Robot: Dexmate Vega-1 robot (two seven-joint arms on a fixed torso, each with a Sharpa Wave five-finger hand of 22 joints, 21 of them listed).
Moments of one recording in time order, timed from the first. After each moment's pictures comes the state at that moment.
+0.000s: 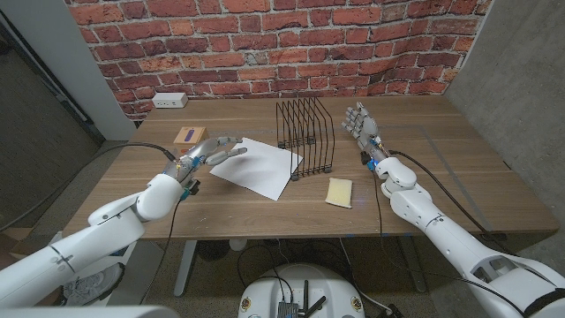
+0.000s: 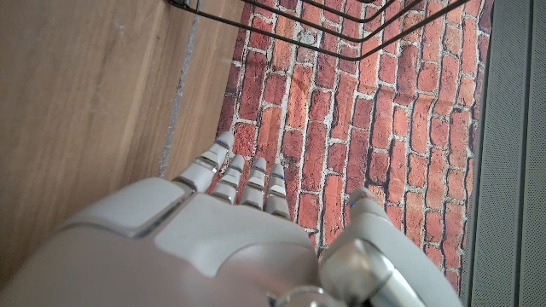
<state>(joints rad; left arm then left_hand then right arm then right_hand) 1.24 1.01 0.26 -1.95 0.06 0.03 0.28 0.41 0.06 0.28 -0.11 0.18 0.47 -0.10 0.17 0.18 0.38 -0.12 0.18 0.18 0.30 -0.04 0.17 0.16 0.24 -0.04 0.18 0.17 -0.79 -0.41 -0.43 -1.25 0.63 0.34 0.04 0.04 0.08 0.36 0.04 0.19 0.14 -0.02 0.19 0.18 0.12 0.00 0.19 0.19 0.01 -0.01 0.24 0.32 0.25 0.00 0.18 0.17</state>
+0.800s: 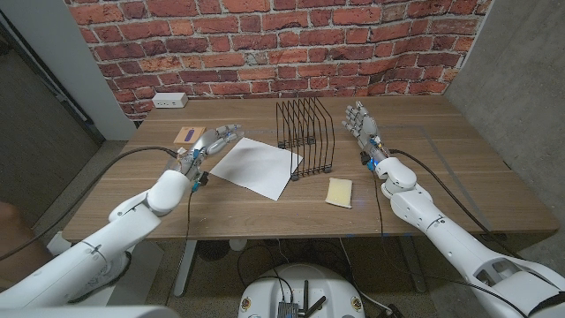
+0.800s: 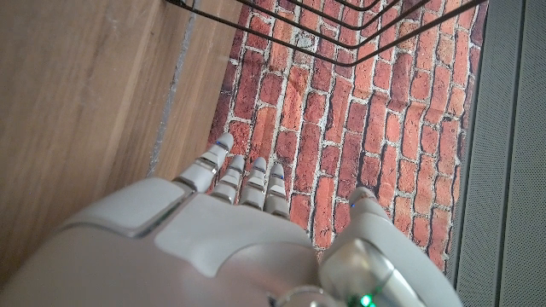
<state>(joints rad) 1.11 0.84 0.31 -1.74 -0.08 -0.15 0.27 0.39 0.09 0.30 -0.13 0.18 0.42 -0.09 0.17 0.18 0.34 -0.09 0.18 0.18 0.26 -0.04 0.17 0.16 0.22 -0.04 0.18 0.17 -0.81 -0.43 -0.43 -1.28 0.59 0.35 0.01 0.04 0.08 0.36 0.04 0.19 0.13 -0.03 0.19 0.18 0.12 0.00 0.19 0.19 0.00 -0.01 0.24 0.32 0.24 0.00 0.18 0.17</state>
